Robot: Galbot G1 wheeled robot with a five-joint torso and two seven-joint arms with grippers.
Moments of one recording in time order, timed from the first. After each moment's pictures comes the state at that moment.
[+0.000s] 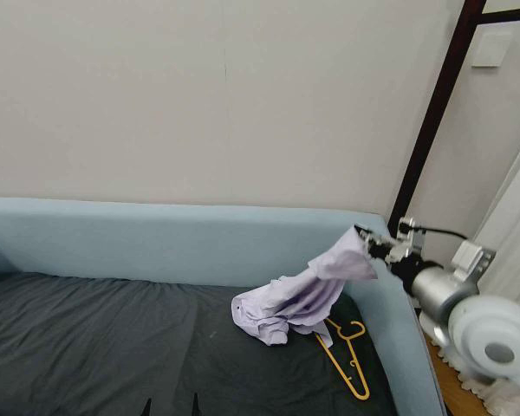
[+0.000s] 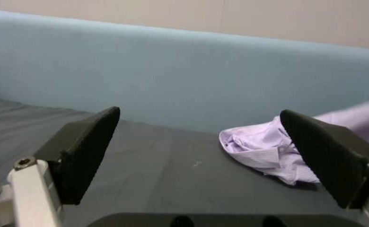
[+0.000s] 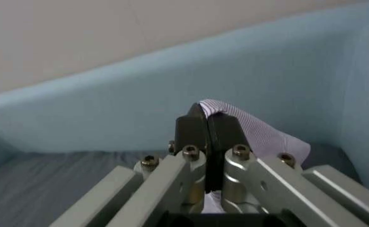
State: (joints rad) left arm 1.84 -1.40 -0.32 -1.86 -0.03 -0.61 -0.34; right arm -1.01 0.60 0.14 2.23 1.33 -0.18 0.57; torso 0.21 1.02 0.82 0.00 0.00
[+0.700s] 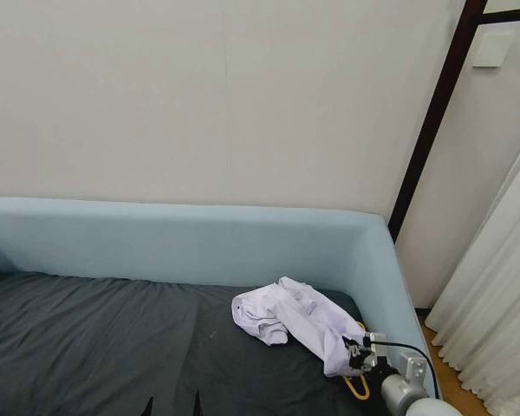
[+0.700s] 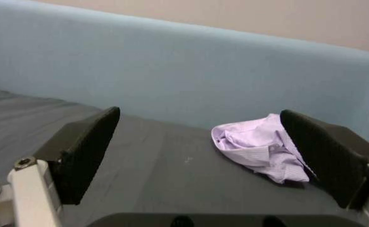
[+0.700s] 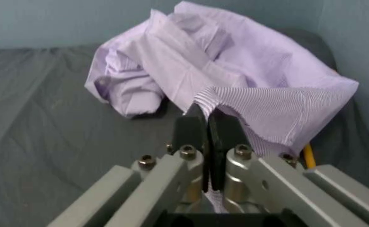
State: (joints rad) left arm 1.84 -1.33 -0.29 -1.91 -0.11 -0.54 -0.35; right arm -1.21 0.75 0.02 1.93 1.02 -0.20 0.41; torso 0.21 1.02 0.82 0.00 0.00
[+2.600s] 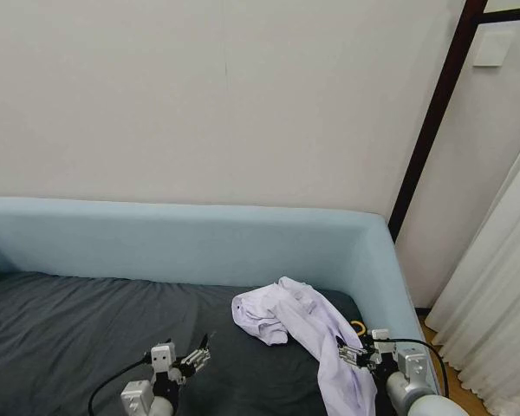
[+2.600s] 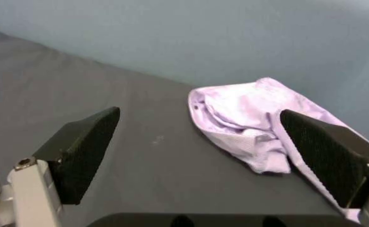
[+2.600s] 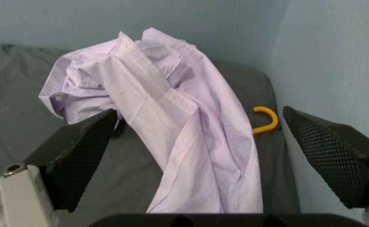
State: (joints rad) left arm 1.27 -0.89 -0.02 -2.03 -0.87 0.04 -0.62; right arm -1.19 0.74 0.08 1.99 0.89 -0.30 0.49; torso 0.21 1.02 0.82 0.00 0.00
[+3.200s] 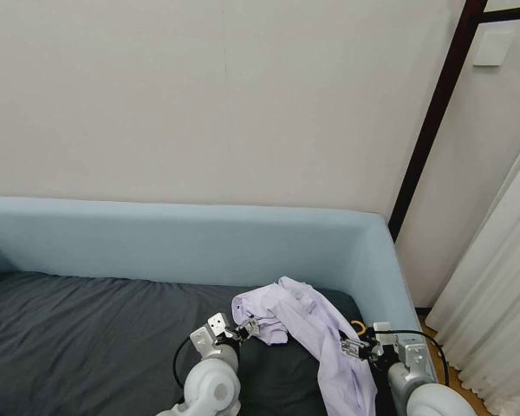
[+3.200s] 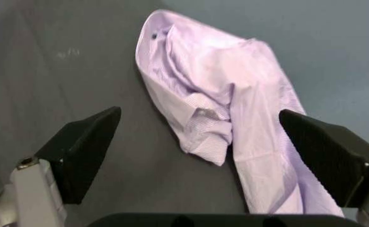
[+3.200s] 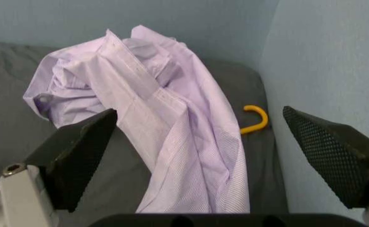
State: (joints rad) left arm 0.92 -1.32 0.05 -1.70 -1.21 0.16 -0.86; right arm -1.16 0.73 0.08 1.97 0.92 -0.33 0.51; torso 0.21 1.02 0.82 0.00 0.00
